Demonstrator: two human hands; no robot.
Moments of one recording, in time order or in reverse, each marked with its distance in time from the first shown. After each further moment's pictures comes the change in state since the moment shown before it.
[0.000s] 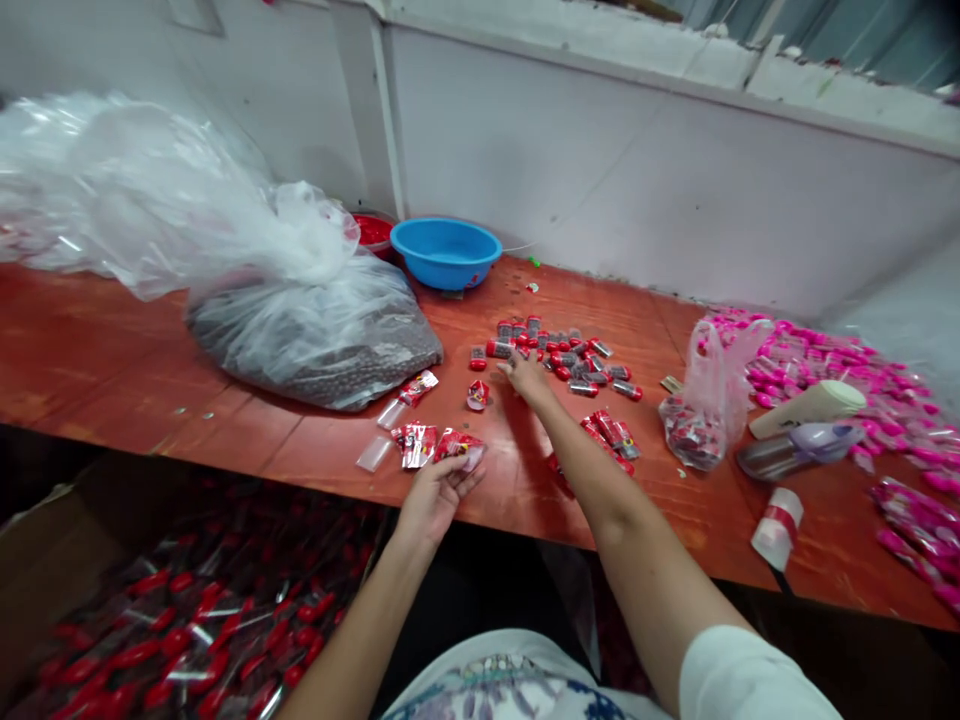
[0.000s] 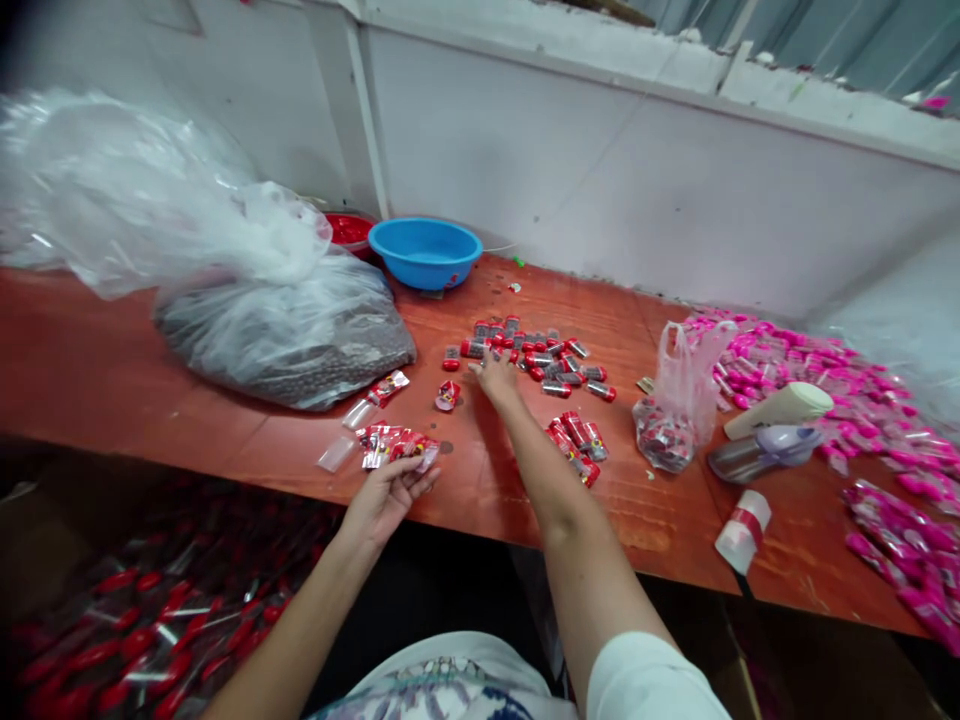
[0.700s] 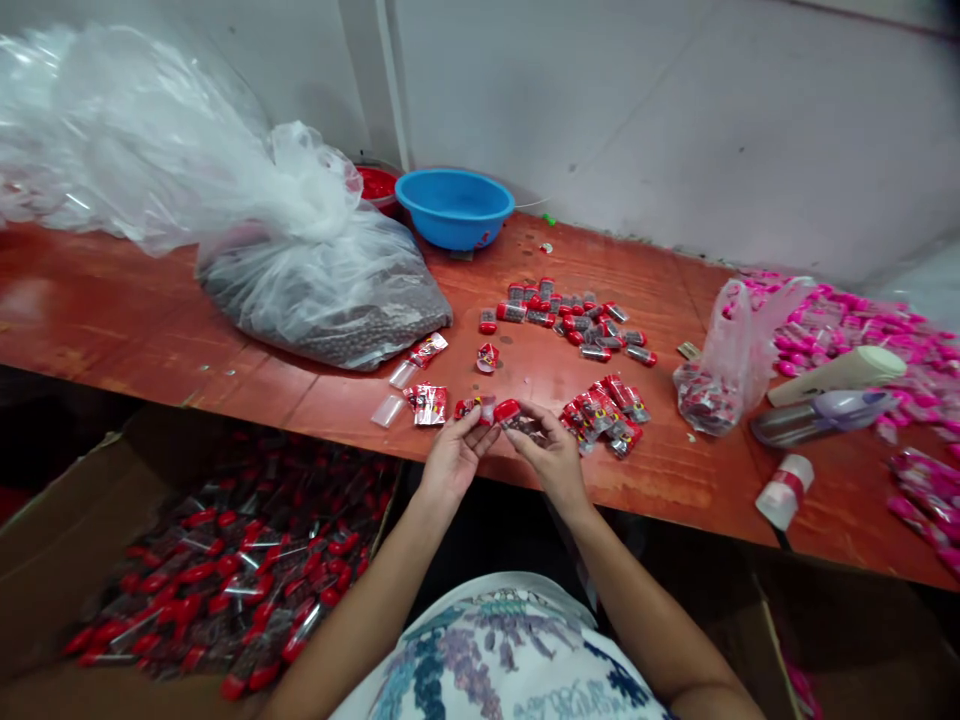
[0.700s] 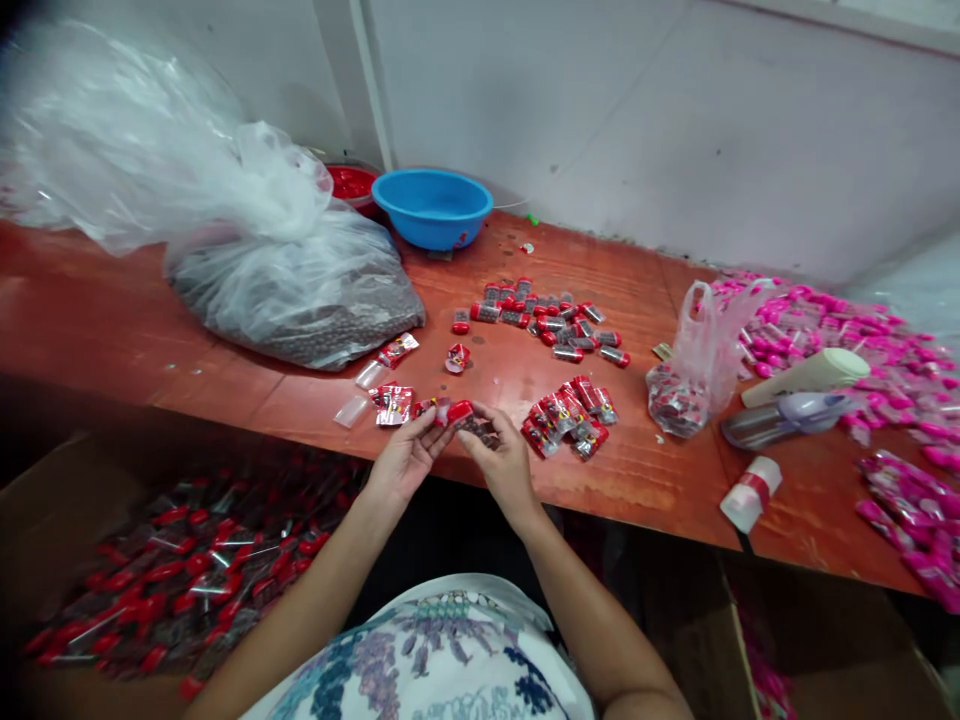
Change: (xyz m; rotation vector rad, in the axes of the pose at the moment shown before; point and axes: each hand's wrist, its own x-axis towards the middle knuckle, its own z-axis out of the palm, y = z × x) left_hand -0.003 -0.016 0.006 -0.095 0.040 -0.023; right_hand -0.216 -0.020 -0.016 1.050 0.008 0.031
